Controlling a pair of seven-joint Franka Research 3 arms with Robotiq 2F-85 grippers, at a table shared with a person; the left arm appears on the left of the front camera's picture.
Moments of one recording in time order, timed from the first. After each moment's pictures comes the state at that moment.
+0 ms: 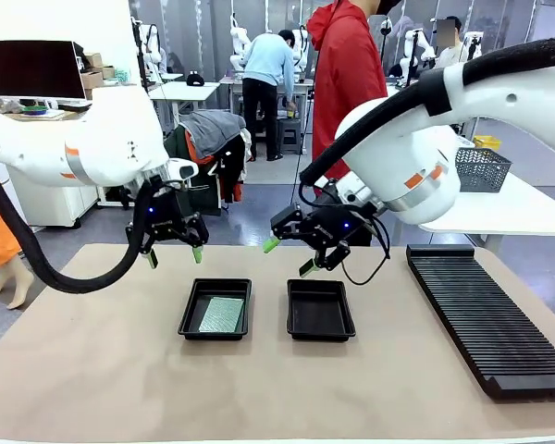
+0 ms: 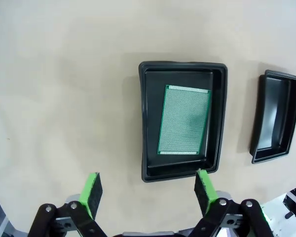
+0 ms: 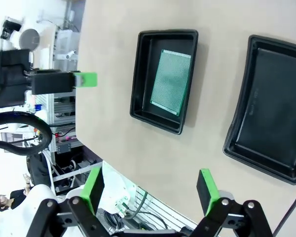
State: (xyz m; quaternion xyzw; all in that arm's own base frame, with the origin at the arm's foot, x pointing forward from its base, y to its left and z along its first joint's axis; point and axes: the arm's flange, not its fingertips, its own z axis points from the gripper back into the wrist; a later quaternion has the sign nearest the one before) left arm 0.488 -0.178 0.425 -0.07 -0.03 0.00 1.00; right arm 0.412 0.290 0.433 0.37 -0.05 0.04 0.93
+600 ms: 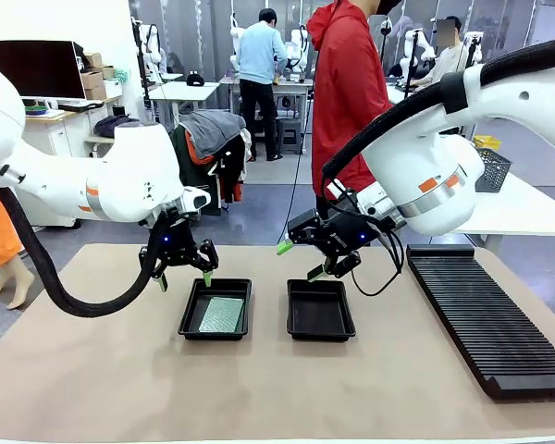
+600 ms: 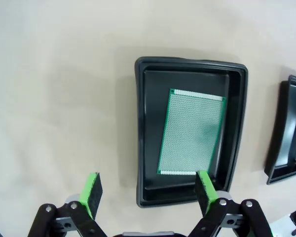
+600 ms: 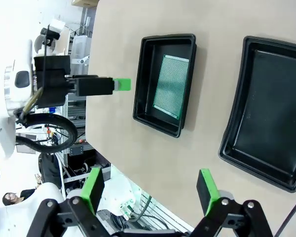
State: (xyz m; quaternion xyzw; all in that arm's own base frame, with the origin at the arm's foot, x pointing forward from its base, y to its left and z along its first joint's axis) left arm 0.485 -0.198 0.369 -0.05 -0.04 0.01 1.00; right arm 0.412 0.264 0.414 0.41 -0.06 0.03 0.91
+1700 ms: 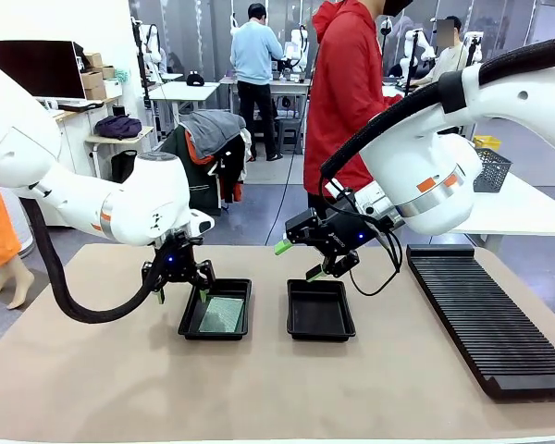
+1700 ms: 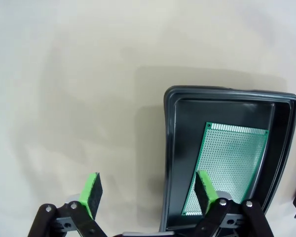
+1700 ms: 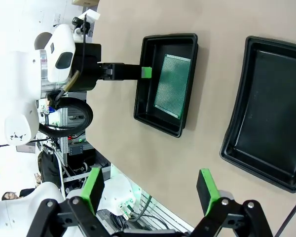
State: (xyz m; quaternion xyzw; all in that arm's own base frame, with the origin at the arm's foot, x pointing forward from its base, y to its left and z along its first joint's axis) left arm 0.510 -0.193 0.314 0.00 -0.04 0.01 1.00; right arm 0.411 0.266 0.415 0.41 -0.06 0.04 0.91
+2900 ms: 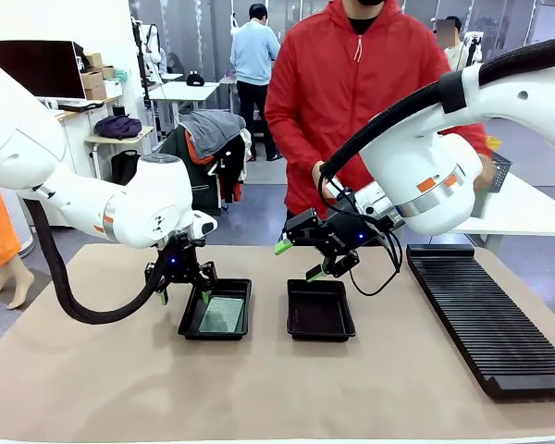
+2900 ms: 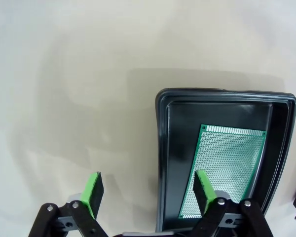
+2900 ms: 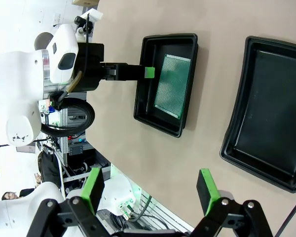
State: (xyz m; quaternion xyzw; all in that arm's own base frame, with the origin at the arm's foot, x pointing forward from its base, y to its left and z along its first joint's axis) left arm 0.510 -0.199 0.312 -0.01 -0.04 0.00 1.00; right arm 0.411 0.266 0.415 0.41 -0.06 0.04 0.91
